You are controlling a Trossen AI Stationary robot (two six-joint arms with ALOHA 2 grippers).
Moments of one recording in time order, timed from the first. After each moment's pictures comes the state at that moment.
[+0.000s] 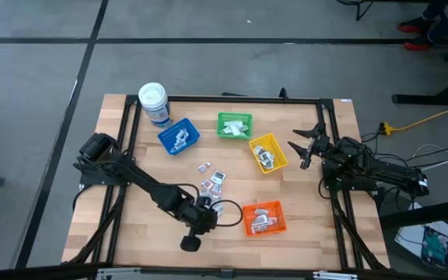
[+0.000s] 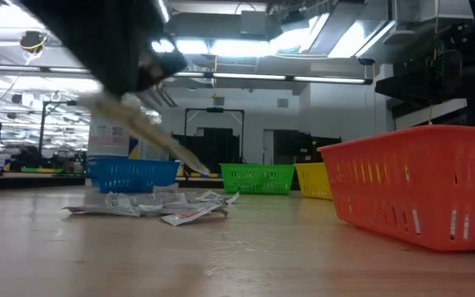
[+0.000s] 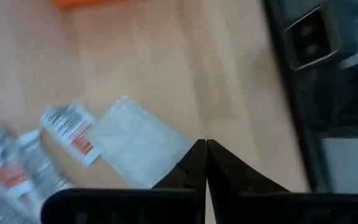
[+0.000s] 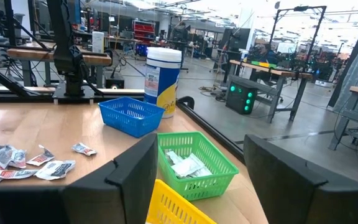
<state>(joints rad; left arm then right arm) -0.51 1.80 1.21 -0.39 0.03 -0.39 -0.24 0.01 0.01 0.05 0.18 -0.16</state>
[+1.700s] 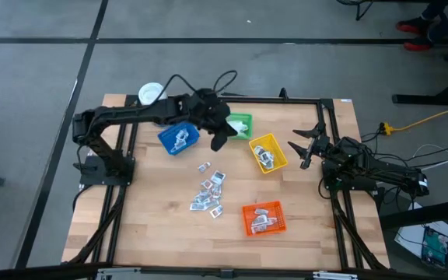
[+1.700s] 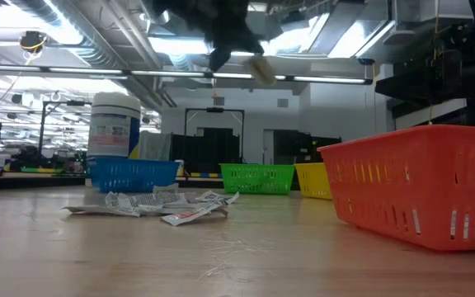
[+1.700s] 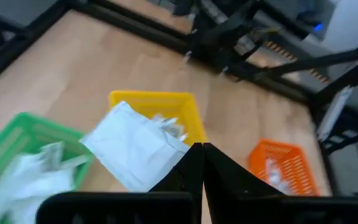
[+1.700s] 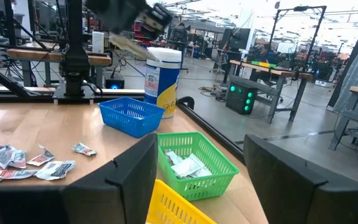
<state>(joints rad) 0.28 1.59 1.38 -0.35 0.28 -0.24 -0.24 0.01 0.01 0.05 0.18 -0.16</state>
